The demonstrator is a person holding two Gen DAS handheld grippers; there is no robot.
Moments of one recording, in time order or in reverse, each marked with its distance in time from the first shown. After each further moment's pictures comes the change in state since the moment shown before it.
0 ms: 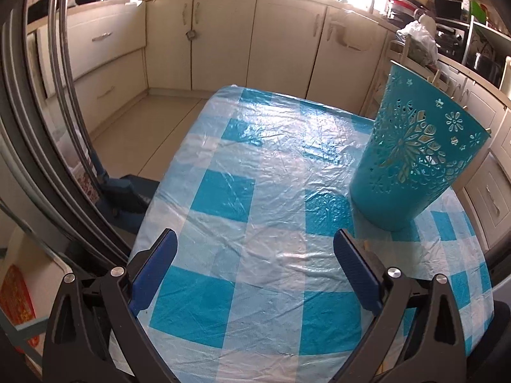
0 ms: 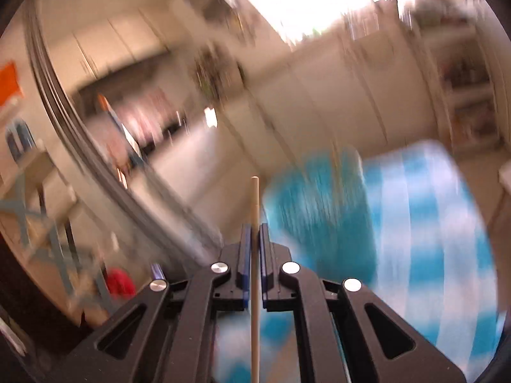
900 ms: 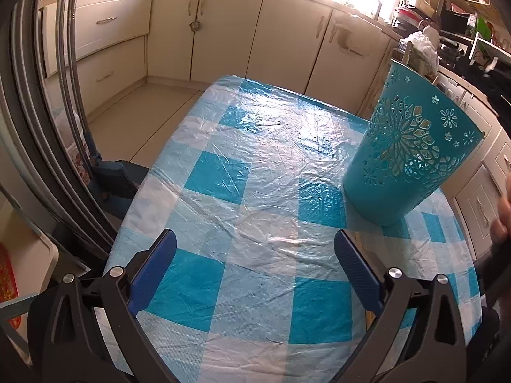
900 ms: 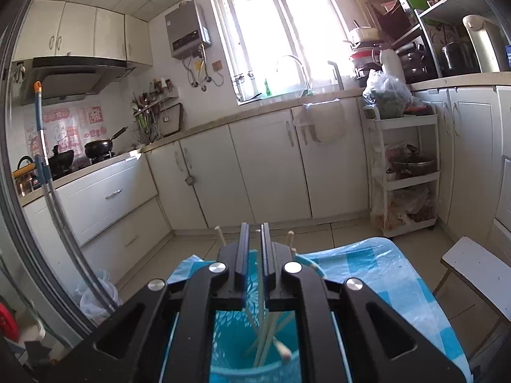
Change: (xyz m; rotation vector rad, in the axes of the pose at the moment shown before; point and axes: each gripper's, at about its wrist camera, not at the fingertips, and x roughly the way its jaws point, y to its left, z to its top) left arm -0.002 0.003 -0.016 -0.057 0.011 -0.045; right arm 0.085 0.001 -0.007 -0.224 -0.212 -0.421
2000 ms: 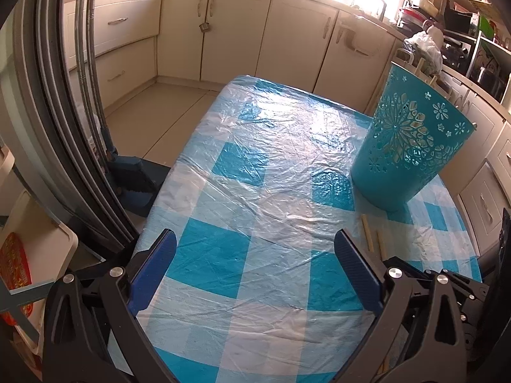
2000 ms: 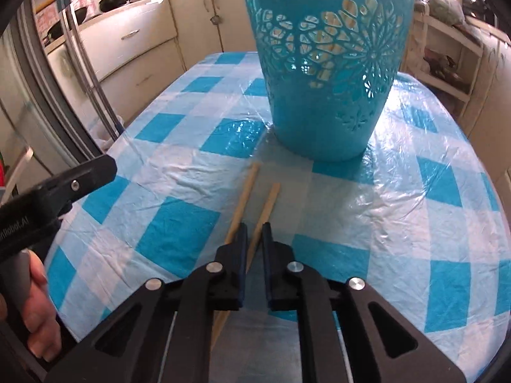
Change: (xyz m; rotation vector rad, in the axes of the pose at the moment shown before) left arm -0.023 0.013 -0.014 0.000 0.004 0.031; right arm 0.013 0.039 -0.170 -0.206 0.665 0.022
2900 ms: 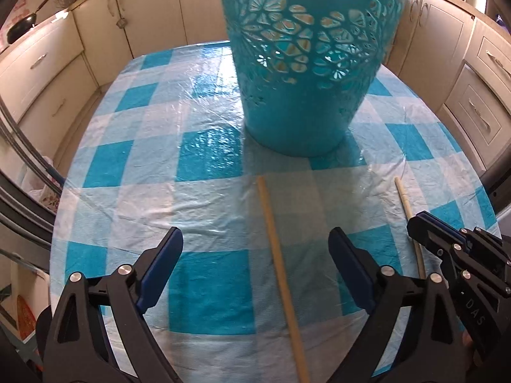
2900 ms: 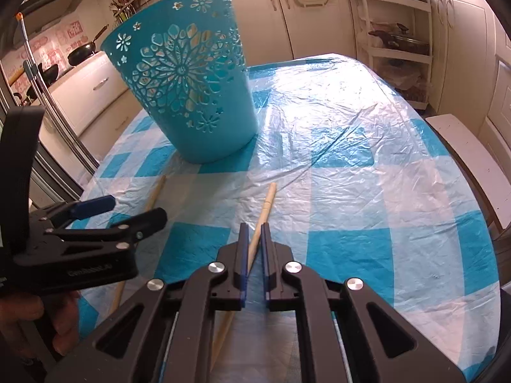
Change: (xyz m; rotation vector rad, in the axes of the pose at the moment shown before) left arm 0.052 -0.125 -0.012 0.331 0.201 -0.028; right arm -0.039 -0.105 -0.029 0.232 -0.091 0.028
